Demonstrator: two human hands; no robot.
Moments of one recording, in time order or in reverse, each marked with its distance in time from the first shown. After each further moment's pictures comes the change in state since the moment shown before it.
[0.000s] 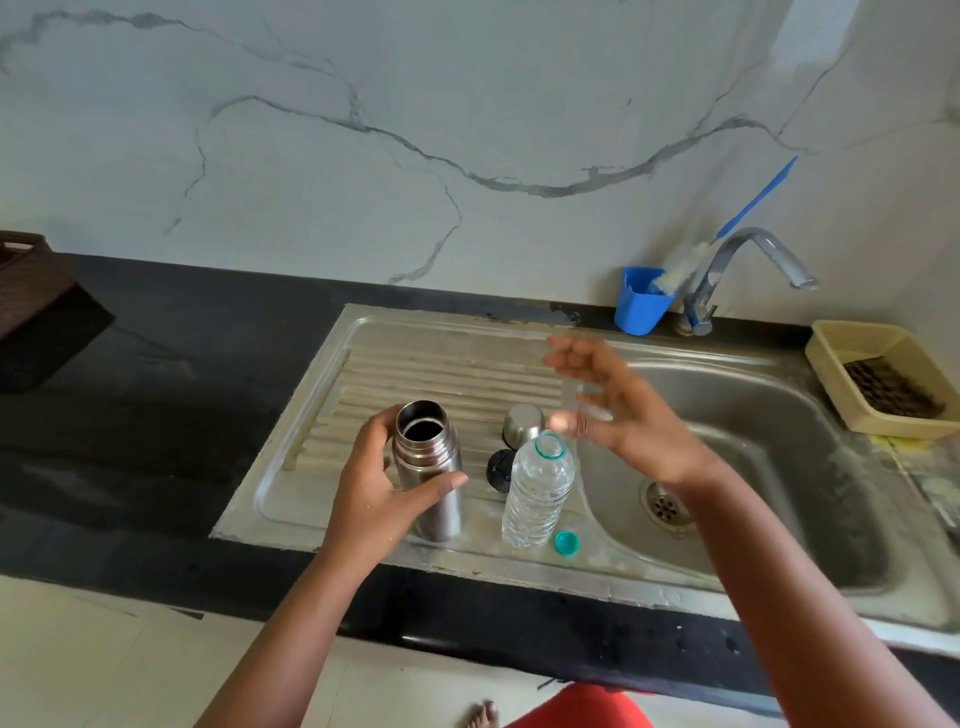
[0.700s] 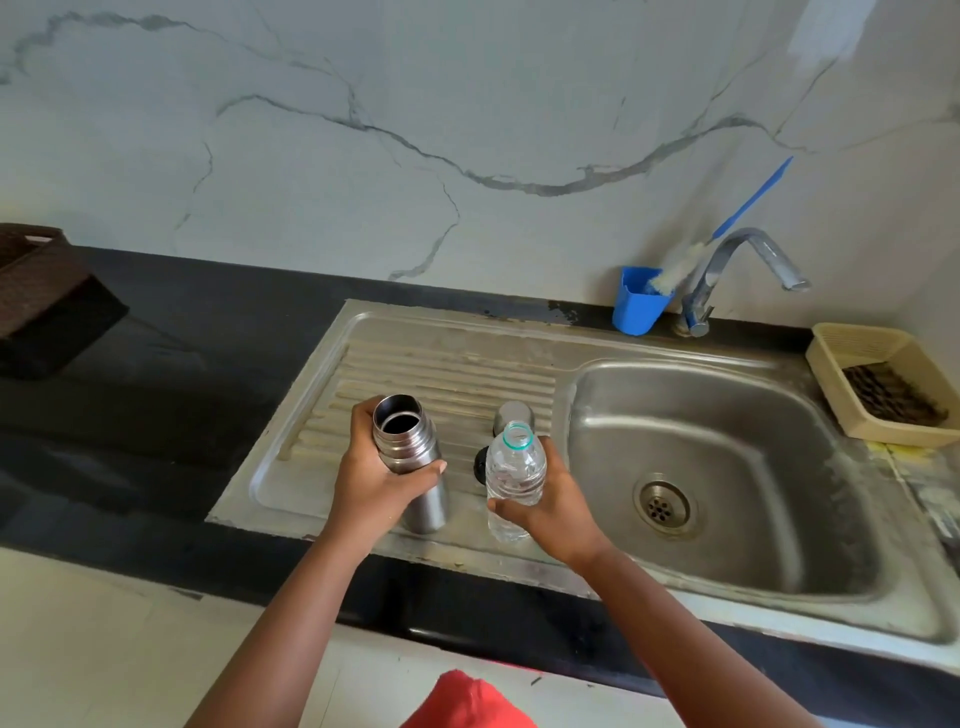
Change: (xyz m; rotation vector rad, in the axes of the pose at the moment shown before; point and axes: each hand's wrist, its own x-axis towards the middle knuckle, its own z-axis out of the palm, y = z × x) left_hand 0.006 -0.001 0.022 0.034 0.087 -0.108; right_hand -0.026 0.095 0.074 0.044 0.135 0.239
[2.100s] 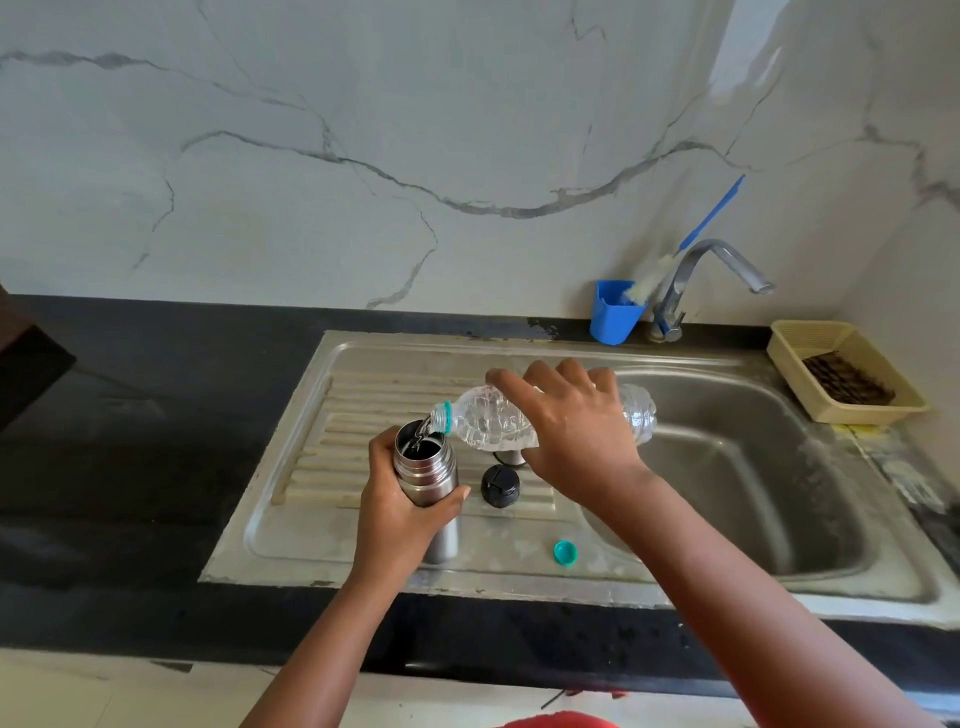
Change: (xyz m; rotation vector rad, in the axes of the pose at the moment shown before) left_hand 0.008 -0.017 0.000 -0.094 -0.053 0.169; right_hand 0.017 -0.115 -0.013 -1.328 0.384 -0.499
